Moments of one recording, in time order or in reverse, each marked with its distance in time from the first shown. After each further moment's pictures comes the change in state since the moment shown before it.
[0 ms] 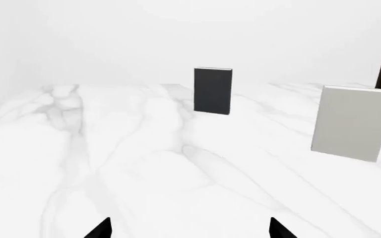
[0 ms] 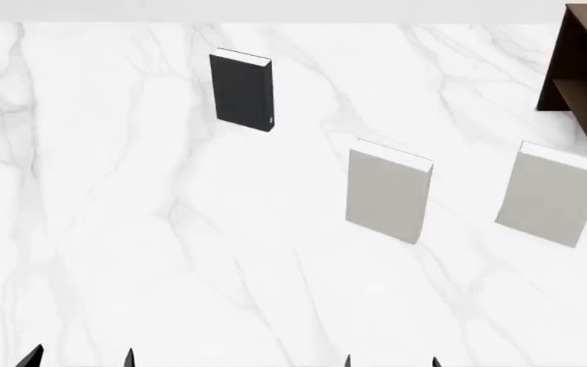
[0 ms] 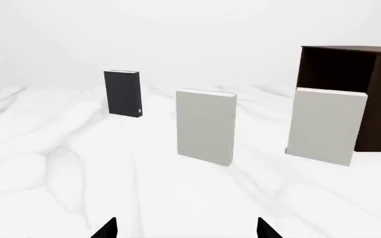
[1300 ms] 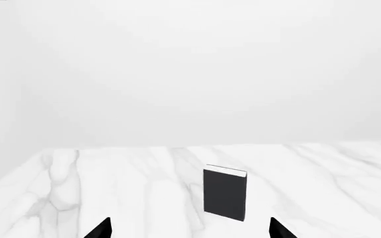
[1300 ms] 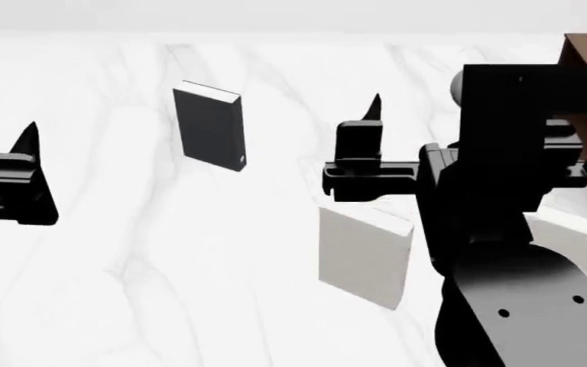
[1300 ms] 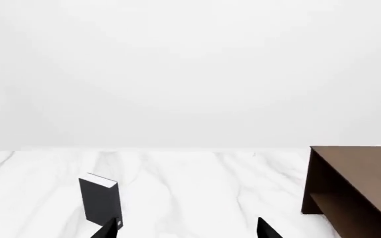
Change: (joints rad) left arm -0.734 -0.191 -0.165 0.631 -0.374 -1.328 -0.139; right arm 0.839 0.119 0.107 -0.496 0.352 1.294 0.135
